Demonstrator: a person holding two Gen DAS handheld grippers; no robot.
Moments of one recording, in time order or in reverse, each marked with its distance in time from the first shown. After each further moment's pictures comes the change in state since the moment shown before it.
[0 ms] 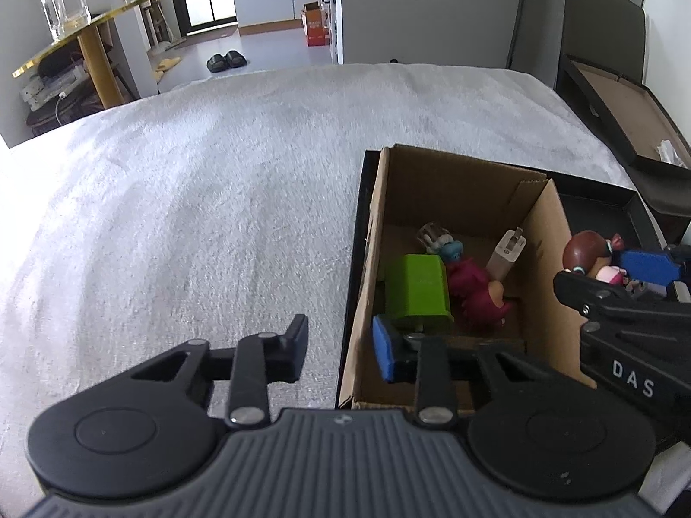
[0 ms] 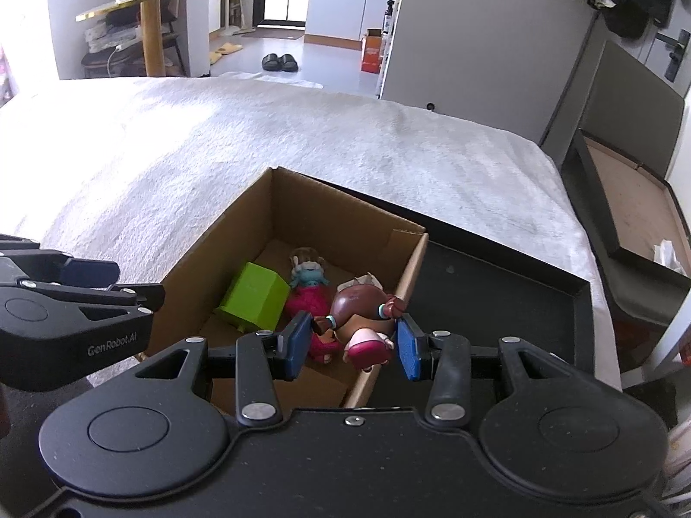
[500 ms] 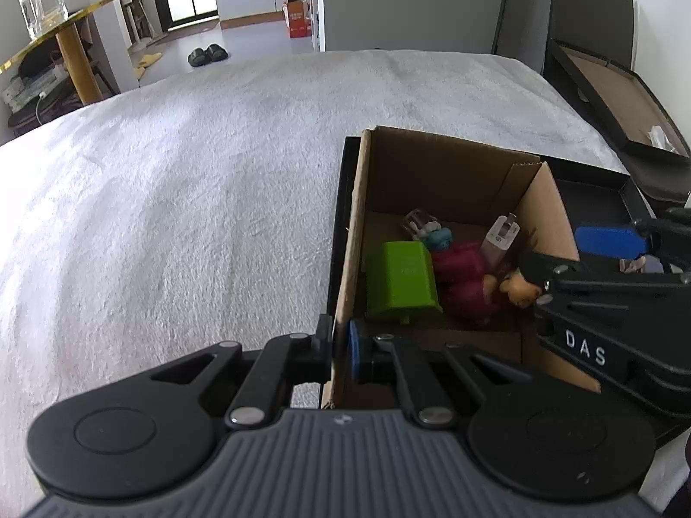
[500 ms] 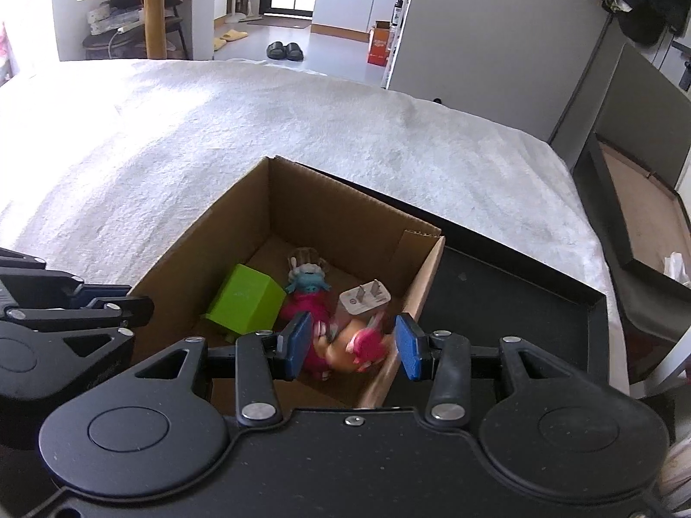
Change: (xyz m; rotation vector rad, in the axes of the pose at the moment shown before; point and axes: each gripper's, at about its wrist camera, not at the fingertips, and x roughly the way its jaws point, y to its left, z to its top) left arm 0.016 -0.007 -0.001 0.031 0.019 -0.035; right arm 0.025 0.004 0.003 -0.024 0.021 -0.004
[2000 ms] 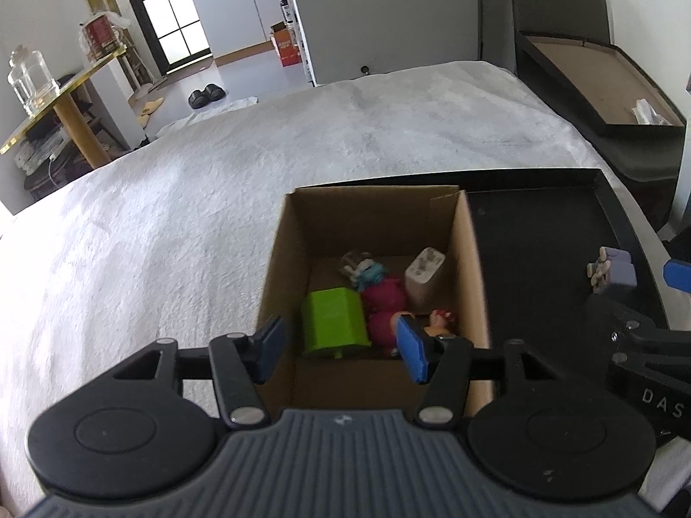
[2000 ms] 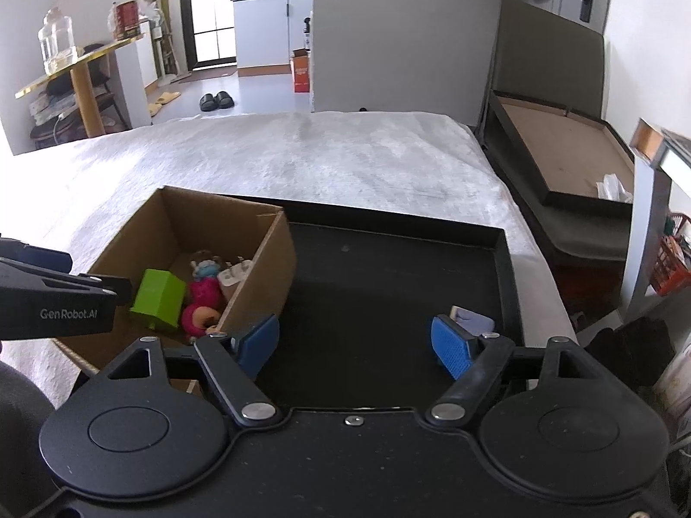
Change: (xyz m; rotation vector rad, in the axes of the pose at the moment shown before) left arm -0.036 -0.090 0.025 0.126 -0.041 0.095; right arm -0.041 -0.107 -0.060 0.261 -0.083 -0.048
